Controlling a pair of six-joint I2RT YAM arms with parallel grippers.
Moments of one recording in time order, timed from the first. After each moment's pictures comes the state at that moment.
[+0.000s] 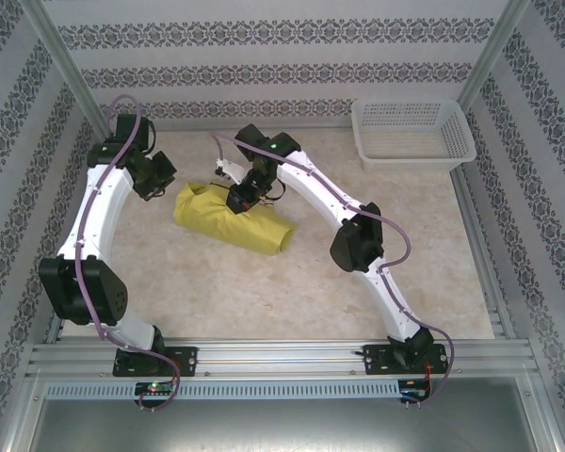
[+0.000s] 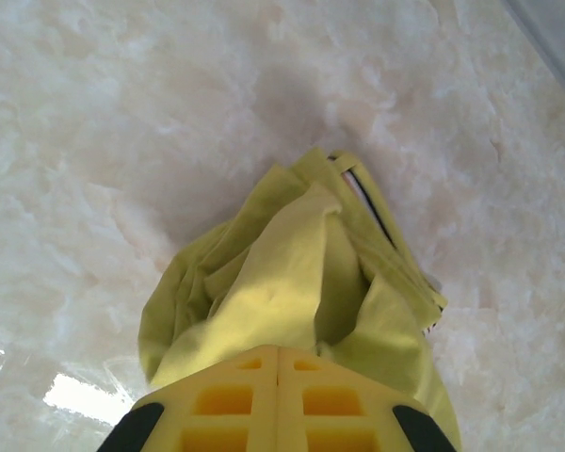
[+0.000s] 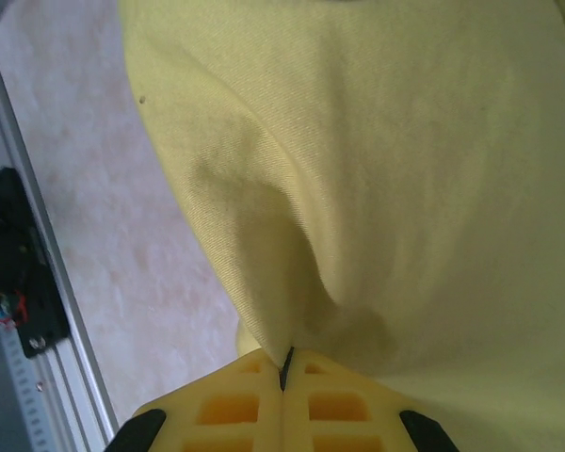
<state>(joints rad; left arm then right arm) 0.03 1.58 1.59 -1.08 0.11 -0.71 0.69 2.46 2.56 -1.31 -0.60 -0.10</state>
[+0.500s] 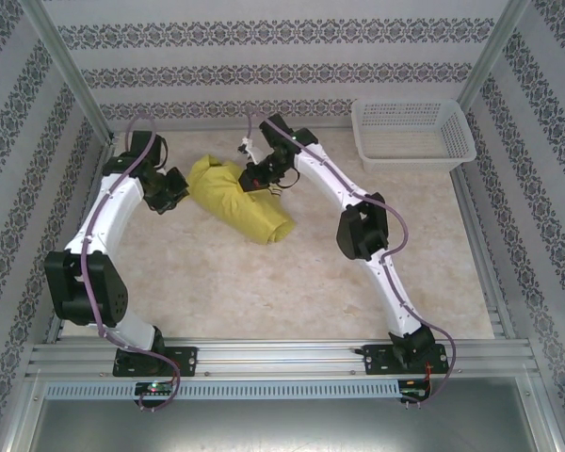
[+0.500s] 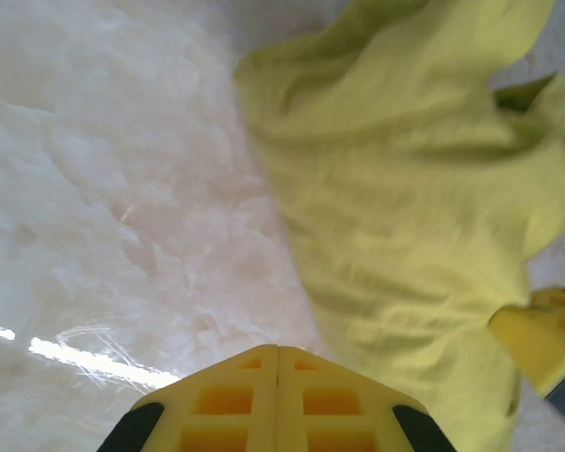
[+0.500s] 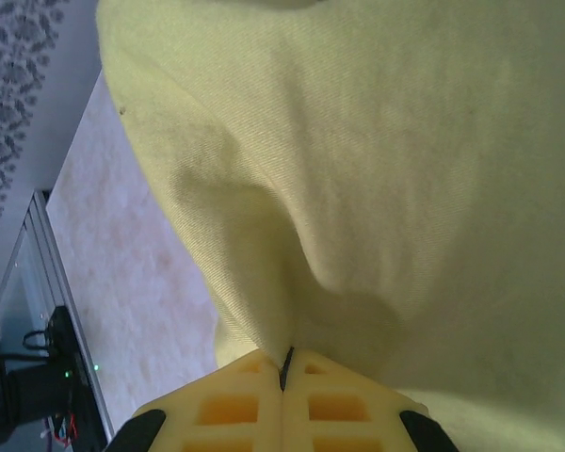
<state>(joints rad) -0.02 1.58 1.41 -0.96 0.22 -0.71 0.52 2.55 2.55 -1.08 -0.75 0.11</state>
